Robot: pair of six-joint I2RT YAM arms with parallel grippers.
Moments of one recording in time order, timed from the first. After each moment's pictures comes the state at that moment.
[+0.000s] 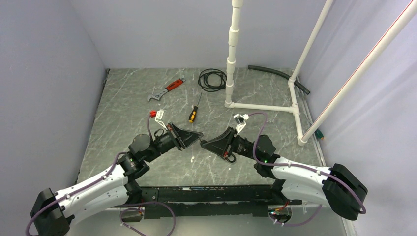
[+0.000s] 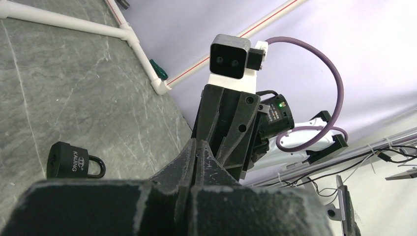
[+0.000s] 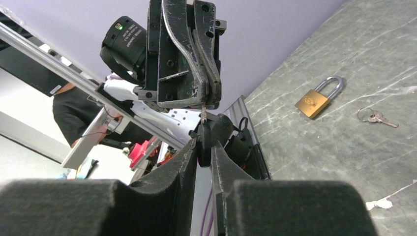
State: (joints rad) left arm -0.85 0.75 0.41 0.48 0.13 -1.01; right arm 0.88 1.03 0.30 1.00 -0.41 0.98
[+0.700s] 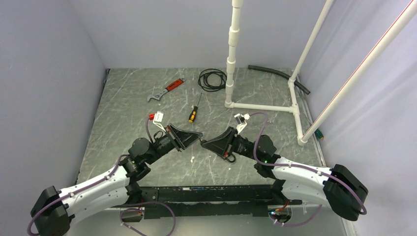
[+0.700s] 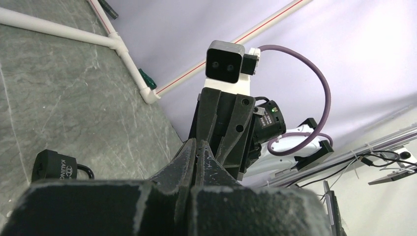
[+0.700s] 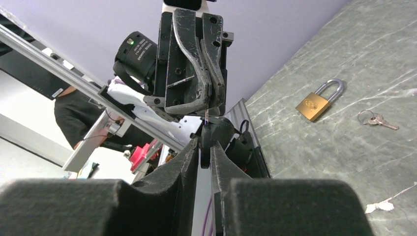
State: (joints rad) left arm -0.86 0.76 0.35 0.63 0.11 -1.06; right arm 0.88 1.02 0.30 1.00 -0.40 0.99
